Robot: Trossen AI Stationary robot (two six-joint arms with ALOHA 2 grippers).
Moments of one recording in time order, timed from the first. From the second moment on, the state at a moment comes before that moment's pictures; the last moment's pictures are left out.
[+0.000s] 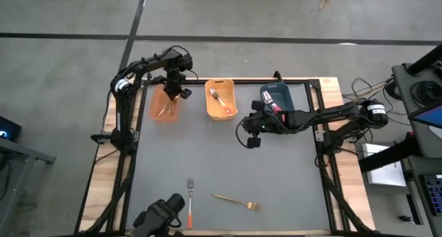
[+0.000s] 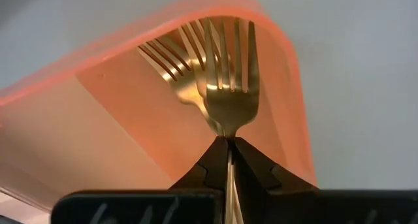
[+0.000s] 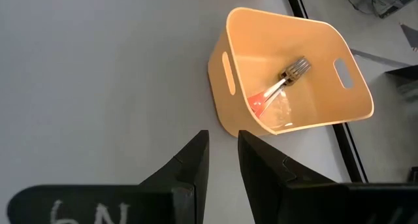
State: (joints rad) left arm 0.93 2.07 1.58 -1.37 0.01 -0.17; right arm -0.05 1.44 0.89 -0.18 0.32 -0.23
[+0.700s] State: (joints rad) left arm 0.93 2.07 1.57 -1.35 0.01 -0.17; right arm -0.05 1.44 0.89 -0.18 0.32 -0.23
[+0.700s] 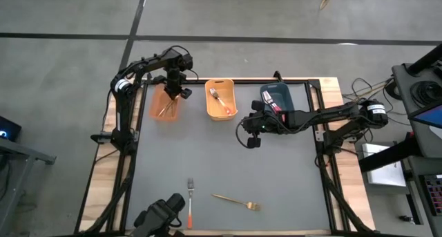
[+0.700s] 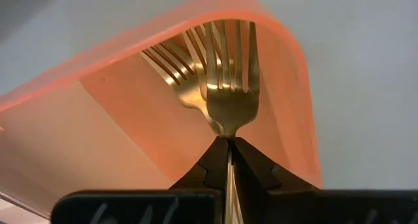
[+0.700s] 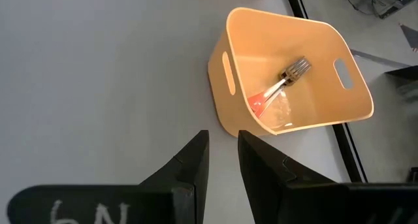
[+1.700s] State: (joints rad) left arm 0.92 2.00 1.57 -1.39 -0.02 -0.09; right arm -0.05 1.44 0.89 -0.18 0.32 -0.24
